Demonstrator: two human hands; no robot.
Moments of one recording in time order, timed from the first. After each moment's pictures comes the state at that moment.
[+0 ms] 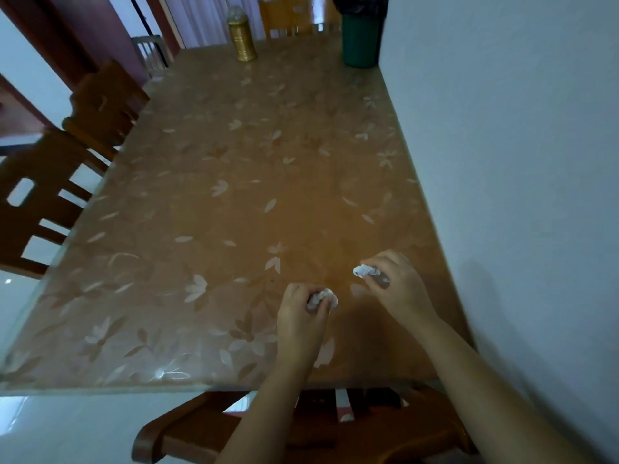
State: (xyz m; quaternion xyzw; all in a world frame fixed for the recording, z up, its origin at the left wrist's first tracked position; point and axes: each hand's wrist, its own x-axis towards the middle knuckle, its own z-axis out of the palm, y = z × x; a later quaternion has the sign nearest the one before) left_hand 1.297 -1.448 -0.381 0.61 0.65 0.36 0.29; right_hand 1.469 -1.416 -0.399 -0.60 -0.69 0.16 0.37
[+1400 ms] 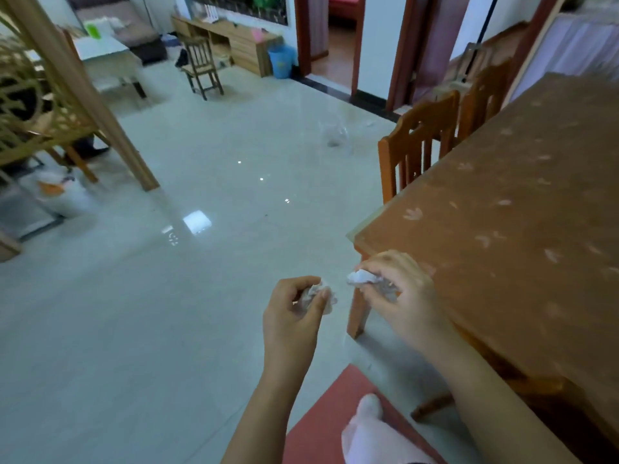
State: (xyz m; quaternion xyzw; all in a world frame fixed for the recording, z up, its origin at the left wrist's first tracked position) left_hand 0.845 -1.747 -0.294 0.23 0.74 0.61 0.16; right_hand 0.938 -1.616 -0.295 -0.18 -0.86 0.27 0.38
